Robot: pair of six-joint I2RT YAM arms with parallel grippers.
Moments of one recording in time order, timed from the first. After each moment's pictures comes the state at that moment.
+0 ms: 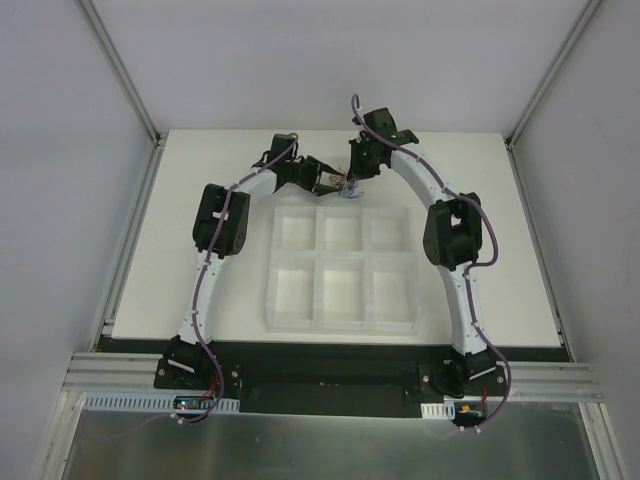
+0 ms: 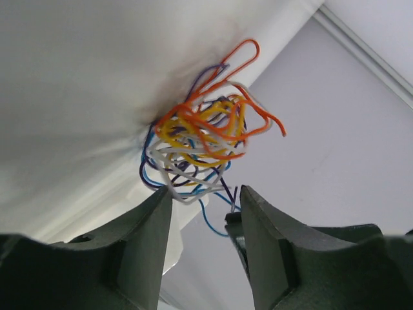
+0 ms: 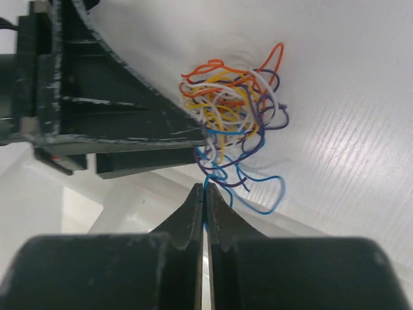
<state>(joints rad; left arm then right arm) -0.31 2.54 1.96 -0.12 0.82 -1.60 0.39 2.39 2.23 -0.77 -0.23 0.25</state>
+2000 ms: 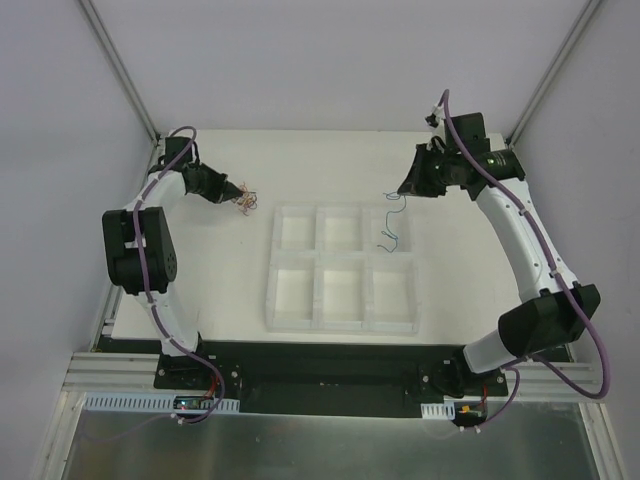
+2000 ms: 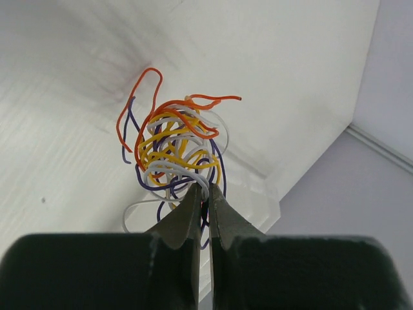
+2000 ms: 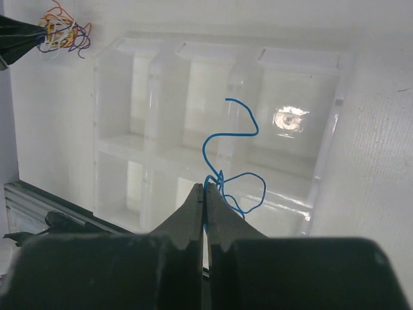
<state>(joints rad) 0.10 1.91 1.42 -0.47 0.51 -1.06 0.28 1.50 1.65 -0.96 -0.27 0.37</state>
